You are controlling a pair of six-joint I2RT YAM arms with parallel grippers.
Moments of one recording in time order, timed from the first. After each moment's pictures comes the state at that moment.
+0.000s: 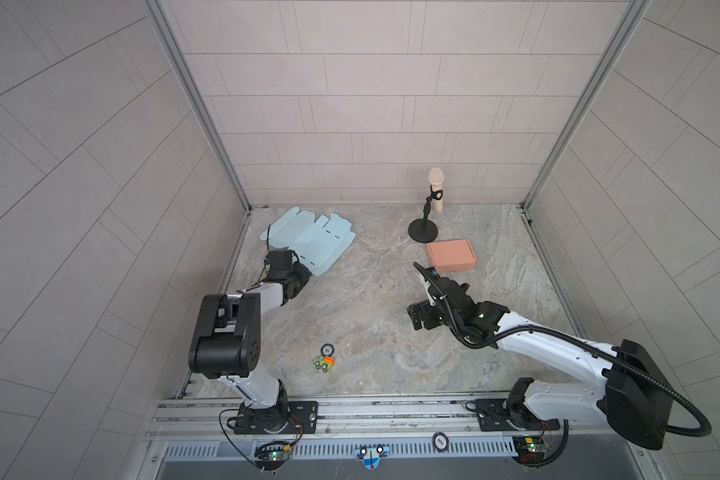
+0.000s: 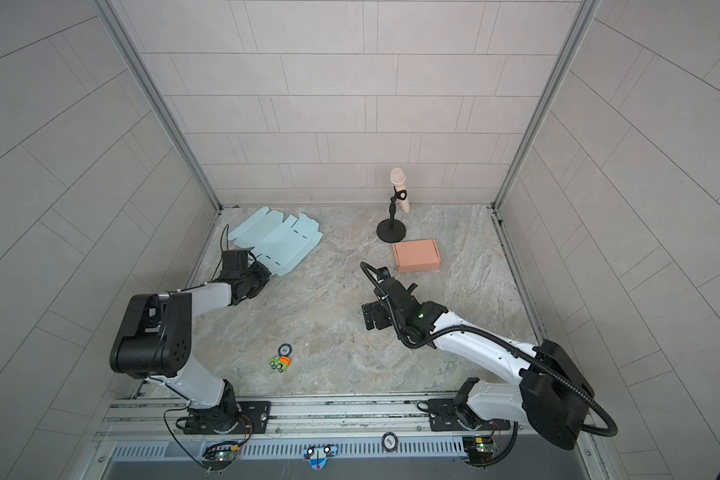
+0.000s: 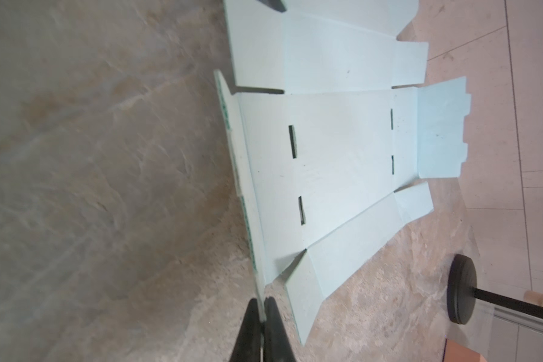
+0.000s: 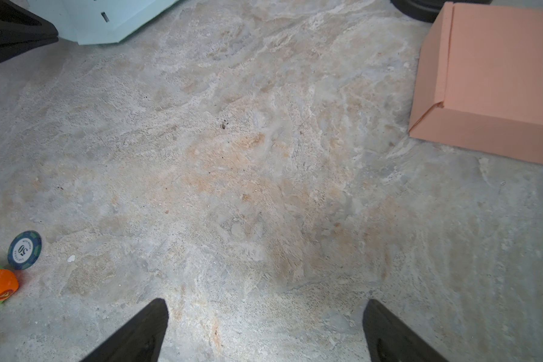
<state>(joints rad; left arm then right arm) 0.00 1.62 0.72 0.09 0.14 -0.87 0.76 1.24 0.73 -0.34 0.17 0.40</state>
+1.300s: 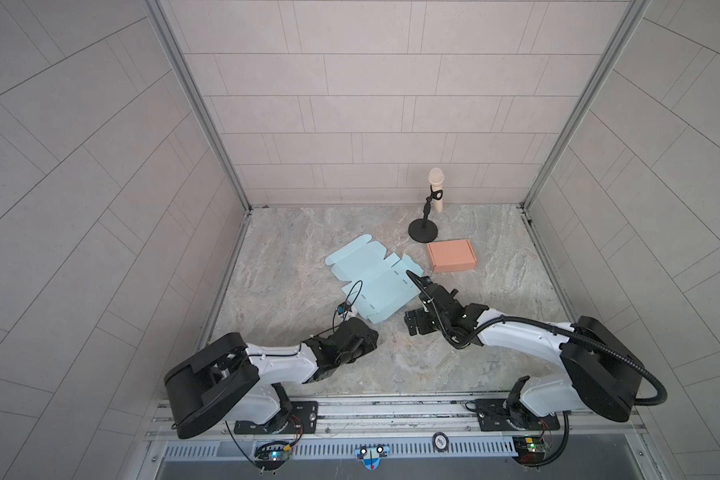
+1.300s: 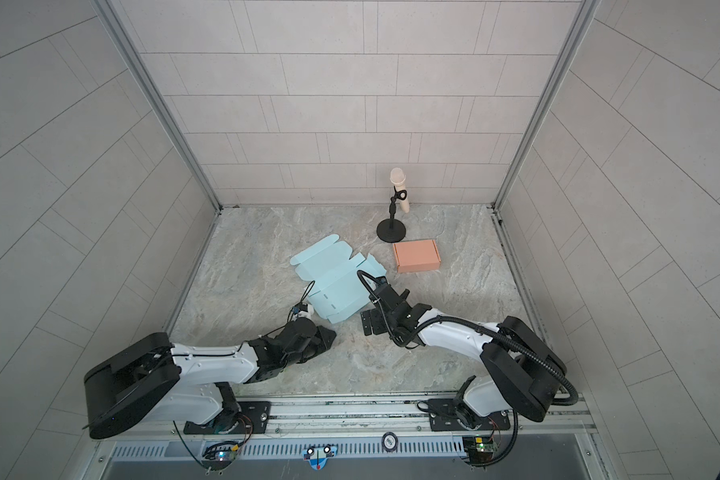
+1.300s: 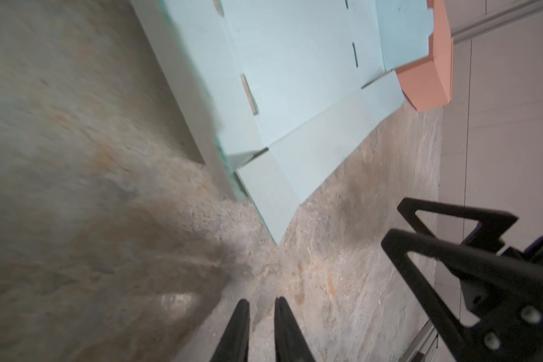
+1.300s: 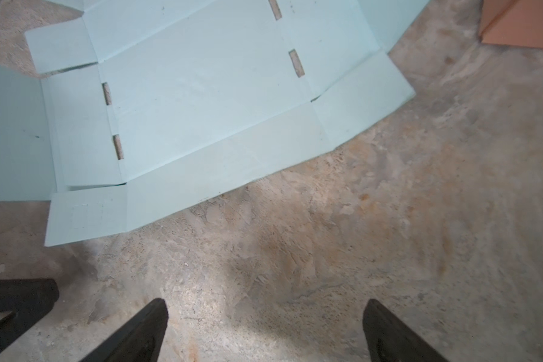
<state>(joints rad) -0.96 1.34 0.31 0.30 -0.13 -1.22 0.73 1.41 0.66 -0.21 0.12 0.48</state>
